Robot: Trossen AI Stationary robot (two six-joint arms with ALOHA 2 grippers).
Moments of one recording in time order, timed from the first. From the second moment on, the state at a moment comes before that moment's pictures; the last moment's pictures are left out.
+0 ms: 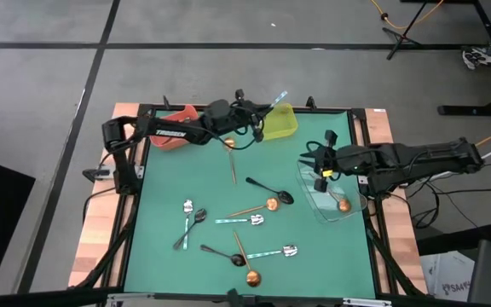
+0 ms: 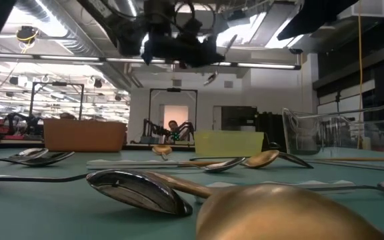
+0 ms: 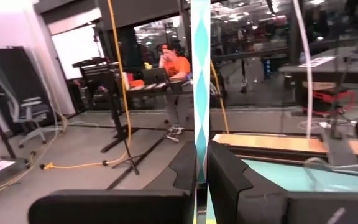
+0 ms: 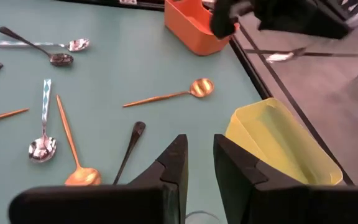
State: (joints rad) left arm 0.39 1.84 1.13 0.77 -0.09 0.16; right arm 0.13 0.93 0.87 -0.53 0.40 -0.01
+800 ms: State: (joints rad) left arm 0.48 2.14 1.26 0.81 -0.04 0.06; right arm 0.13 1.08 0.87 -0.50 0.40 -0.01
